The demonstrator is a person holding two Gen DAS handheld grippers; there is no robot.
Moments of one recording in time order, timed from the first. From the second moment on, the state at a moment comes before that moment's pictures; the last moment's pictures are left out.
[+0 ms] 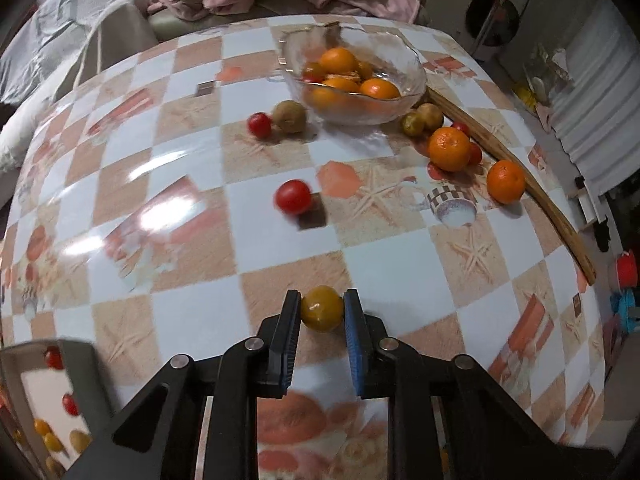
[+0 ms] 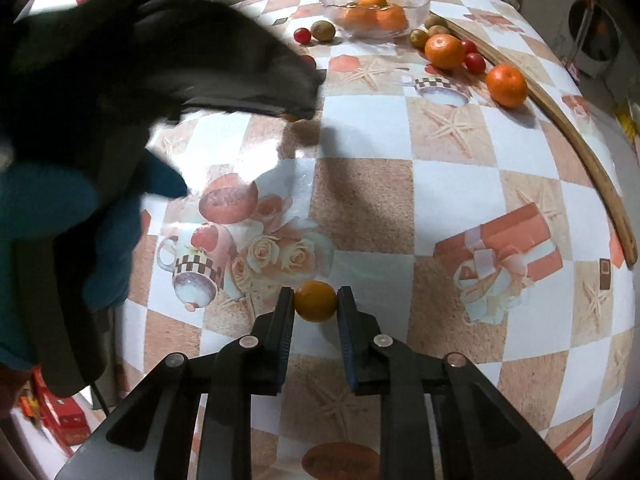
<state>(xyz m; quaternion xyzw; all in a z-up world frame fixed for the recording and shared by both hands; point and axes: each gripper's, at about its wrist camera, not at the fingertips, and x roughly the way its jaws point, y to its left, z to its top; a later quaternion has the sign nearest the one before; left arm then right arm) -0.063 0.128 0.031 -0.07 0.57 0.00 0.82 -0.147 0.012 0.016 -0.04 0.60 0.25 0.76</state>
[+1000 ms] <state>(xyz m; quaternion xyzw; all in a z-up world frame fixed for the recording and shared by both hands) -0.250 0.273 0.082 -0.17 0.54 0.17 0.81 -0.139 0.105 0.065 -0.08 0.58 0.36 0.73</state>
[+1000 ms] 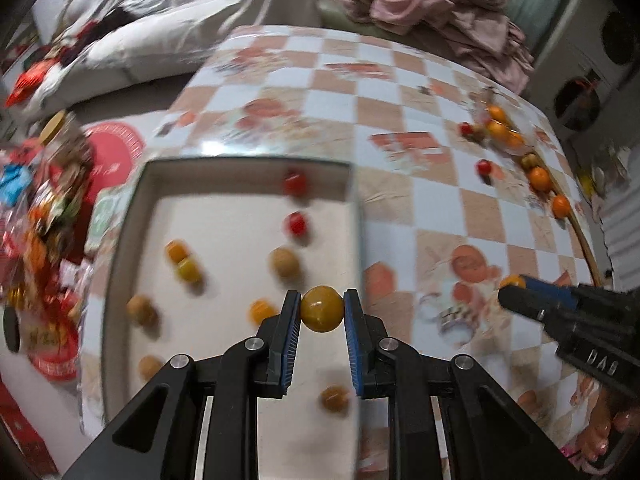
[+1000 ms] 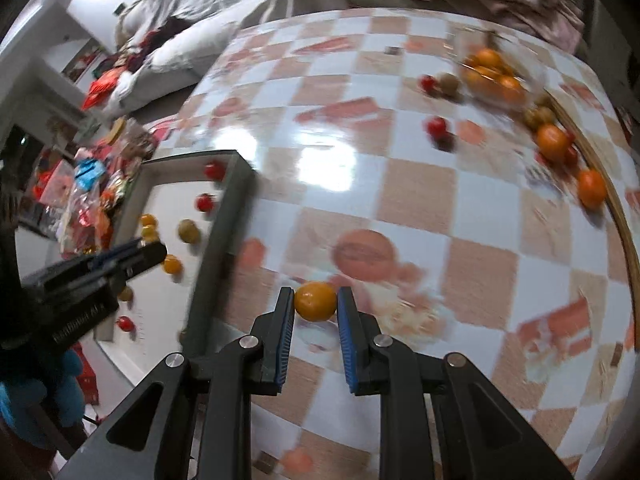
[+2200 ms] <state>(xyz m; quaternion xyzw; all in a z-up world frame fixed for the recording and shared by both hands) -0.310 0.308 0.022 -0.19 0.56 0.24 0.77 -0.172 0.324 0.005 -0.24 0.56 0.47 0.64</state>
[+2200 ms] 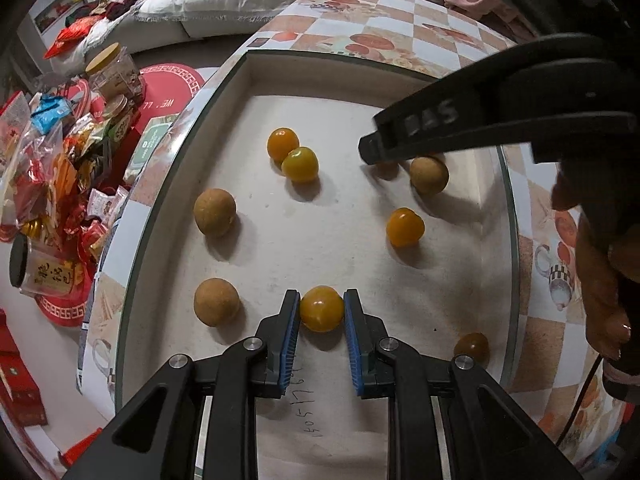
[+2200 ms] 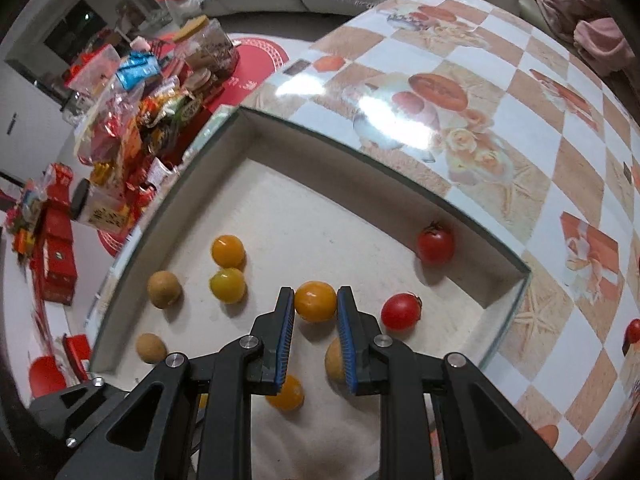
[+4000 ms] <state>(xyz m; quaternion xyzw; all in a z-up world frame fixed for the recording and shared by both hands) -0.335 0.322 0.098 -0.16 0.62 0.25 0.73 -0.220 0.207 0.110 -0.25 0.59 0.35 0.69</state>
